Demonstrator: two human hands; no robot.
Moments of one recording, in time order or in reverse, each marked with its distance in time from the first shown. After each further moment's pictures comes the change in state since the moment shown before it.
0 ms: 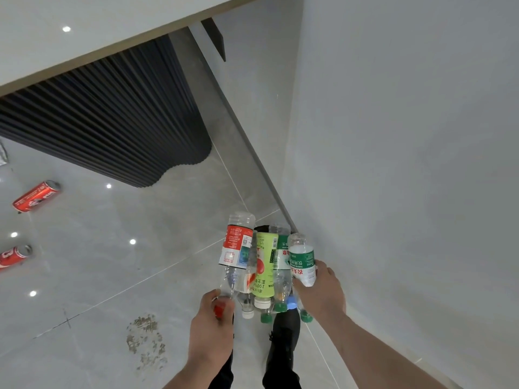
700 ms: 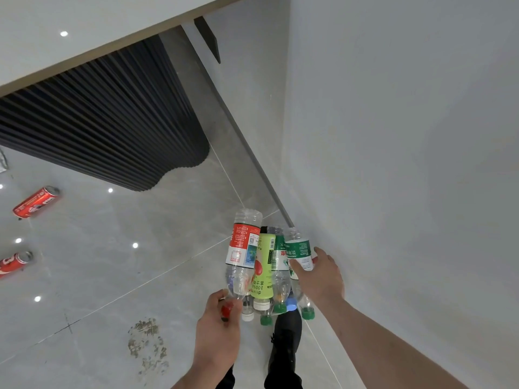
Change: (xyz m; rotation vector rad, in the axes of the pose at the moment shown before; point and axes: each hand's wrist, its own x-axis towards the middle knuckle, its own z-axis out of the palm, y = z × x) left_hand -0.010 0.016 0.008 -0.084 -0.041 0.023; right_hand 0.018 -0.018 -0.013 0.049 0.065 -0.030
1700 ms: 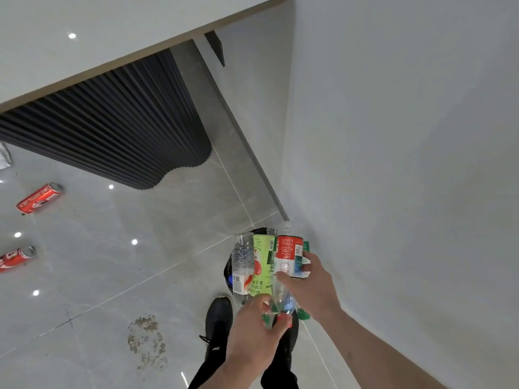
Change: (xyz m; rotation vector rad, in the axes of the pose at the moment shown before) left_hand -0.014 0.019 0.044 0.234 -0.228 0.165; right_hand -0.042 -0.028 -0.027 0.310 -0.212 -0.046
